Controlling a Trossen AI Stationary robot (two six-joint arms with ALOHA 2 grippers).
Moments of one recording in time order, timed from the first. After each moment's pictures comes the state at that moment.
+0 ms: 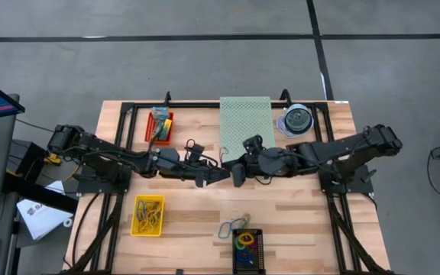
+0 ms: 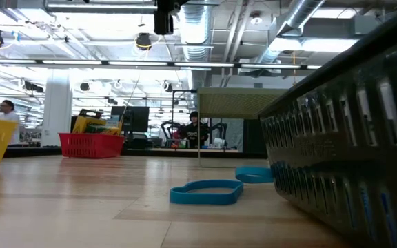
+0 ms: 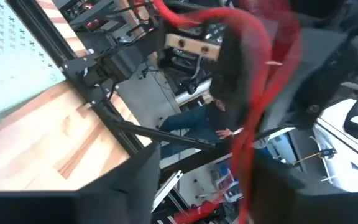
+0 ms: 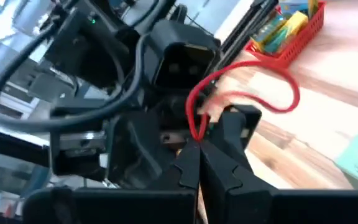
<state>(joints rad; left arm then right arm) -0.18 1.44 0.85 0.59 -0.14 -1.05 0.27 1.49 1.41 -0.35 0.43 1.02</state>
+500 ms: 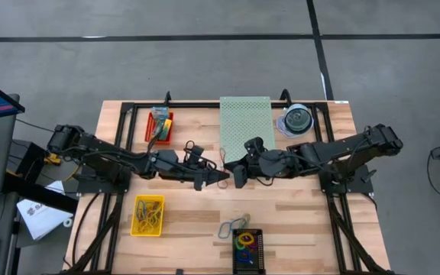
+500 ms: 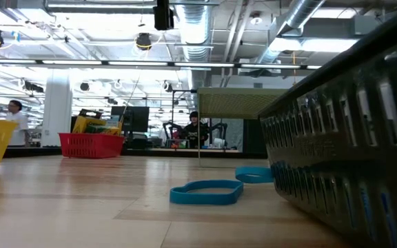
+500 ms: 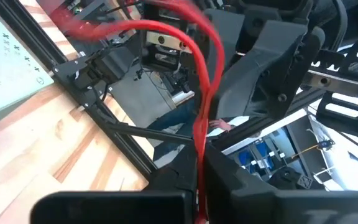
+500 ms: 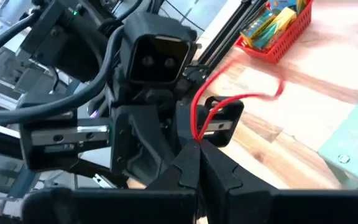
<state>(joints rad) -0.20 1.43 0.85 0.61 -0.15 -1.00 0.29 1.49 1.41 -0.39 0.45 1.03</state>
